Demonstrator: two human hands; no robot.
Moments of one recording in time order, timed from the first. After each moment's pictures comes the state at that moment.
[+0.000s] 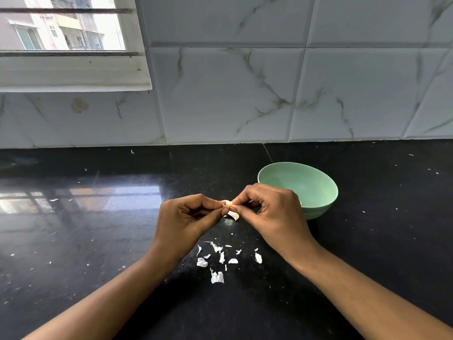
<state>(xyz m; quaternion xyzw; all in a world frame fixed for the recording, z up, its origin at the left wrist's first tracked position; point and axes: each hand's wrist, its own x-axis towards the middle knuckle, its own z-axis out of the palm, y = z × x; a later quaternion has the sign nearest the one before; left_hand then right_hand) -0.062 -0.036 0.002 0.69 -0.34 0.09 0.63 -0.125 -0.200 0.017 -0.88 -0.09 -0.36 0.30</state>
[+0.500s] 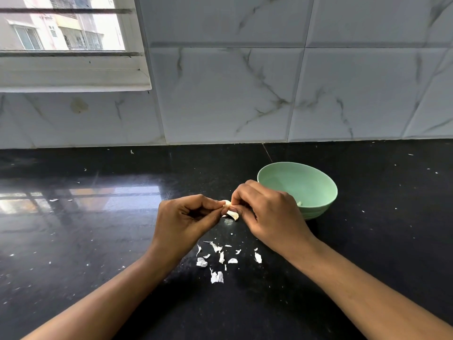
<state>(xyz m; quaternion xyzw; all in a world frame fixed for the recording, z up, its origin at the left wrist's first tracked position) -0.064 -0.035 0.004 0.69 -0.37 0.14 0.60 -0.124 -0.200 0.019 -0.91 -0.13 -0.38 0.12</state>
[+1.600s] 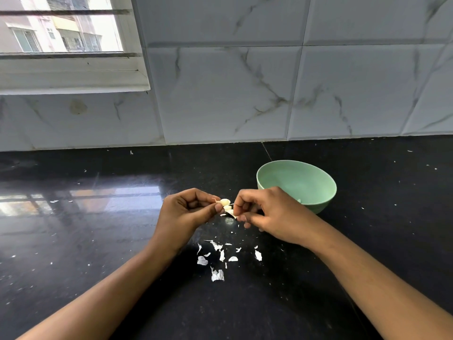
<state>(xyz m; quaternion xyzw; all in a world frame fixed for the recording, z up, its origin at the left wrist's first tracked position) -0.050 -0.041 -0.002 0.64 -0.25 -0.06 0.73 -0.125 -0.217 0.032 -0.94 -0.09 -0.09 0.33</state>
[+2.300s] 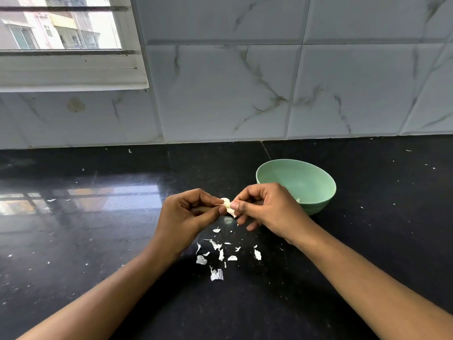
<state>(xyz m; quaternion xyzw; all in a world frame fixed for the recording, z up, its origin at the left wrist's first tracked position) -0.054 -0.039 -0.004 0.66 -0.31 -0.01 0.69 -0.119 -0.207 0.022 -0.82 -0.01 -0.11 0.57</state>
